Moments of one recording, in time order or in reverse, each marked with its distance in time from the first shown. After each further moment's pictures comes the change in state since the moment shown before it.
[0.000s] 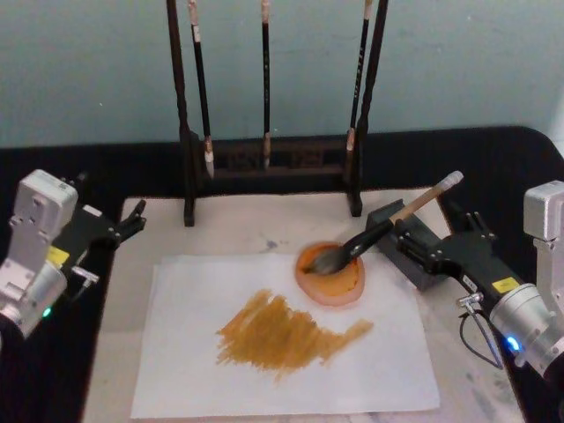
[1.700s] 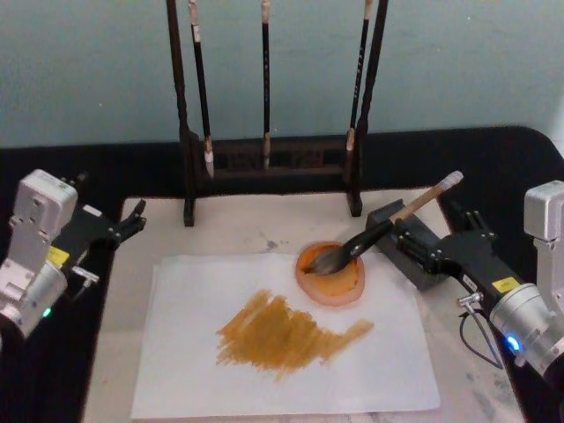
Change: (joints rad) left arm 0.000 0.000 0.000 0.000 0.000 0.000 0.000; right arm 0.000 0.002 -0.002 -0.002 -0.002 -0.005 -0.001
